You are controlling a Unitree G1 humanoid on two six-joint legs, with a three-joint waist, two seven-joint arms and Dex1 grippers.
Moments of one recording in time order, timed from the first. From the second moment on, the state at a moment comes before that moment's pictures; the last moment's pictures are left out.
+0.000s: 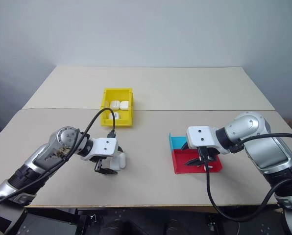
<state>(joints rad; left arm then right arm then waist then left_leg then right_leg) -0.63 0.78 -0.44 -0.03 0.09 0.31 -1.32 -0.61 -1.03 0.25 -0.19 0.18 0.33 1.45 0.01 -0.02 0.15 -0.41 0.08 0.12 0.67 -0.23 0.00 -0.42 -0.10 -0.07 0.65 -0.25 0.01</state>
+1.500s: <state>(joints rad) -0.52 0.79 -0.28 -0.08 -0.03 0.36 -1.28 -0.53 -1.05 0.16 -0.27 0.25 0.42 1.38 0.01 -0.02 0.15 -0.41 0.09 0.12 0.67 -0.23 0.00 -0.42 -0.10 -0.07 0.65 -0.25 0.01</state>
